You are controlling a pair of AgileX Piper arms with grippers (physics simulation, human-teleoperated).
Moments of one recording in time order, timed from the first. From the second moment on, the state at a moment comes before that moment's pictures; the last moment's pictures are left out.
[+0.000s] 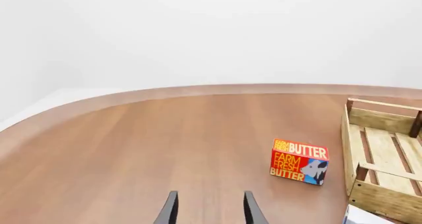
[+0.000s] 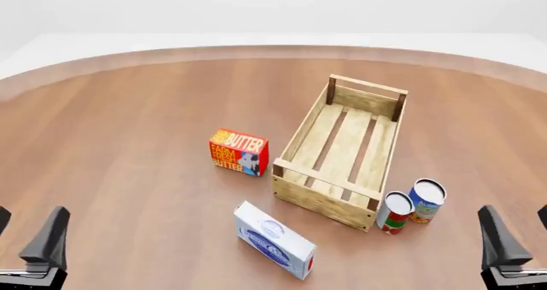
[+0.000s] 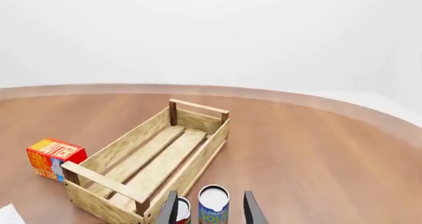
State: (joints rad) left arm 0.00 0.00 0.00 0.00 0.00; right arm 0.00 0.00 -0.01 0.01 -0.02
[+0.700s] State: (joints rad) left arm 0.00 0.00 0.00 0.00 0.00; right arm 0.36 0.63 -0.20 -0.25 -0.16
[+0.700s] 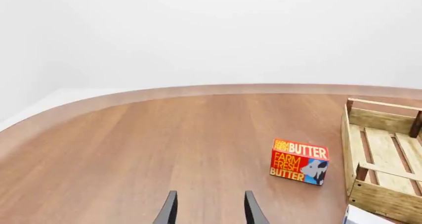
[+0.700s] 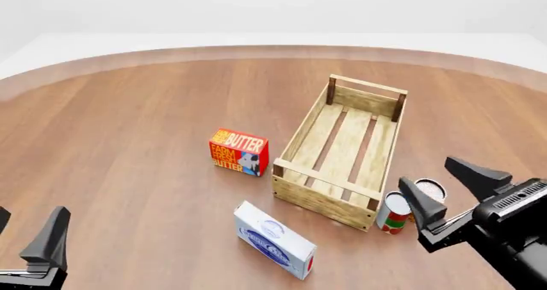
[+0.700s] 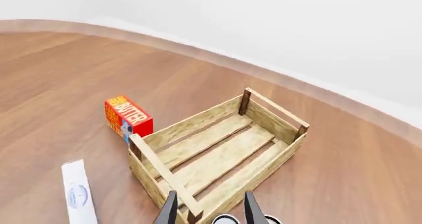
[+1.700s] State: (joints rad) left arm 0.00 0.00 0.00 0.00 0.00; right arm 0.92 1.40 -0.53 -0.48 -0.06
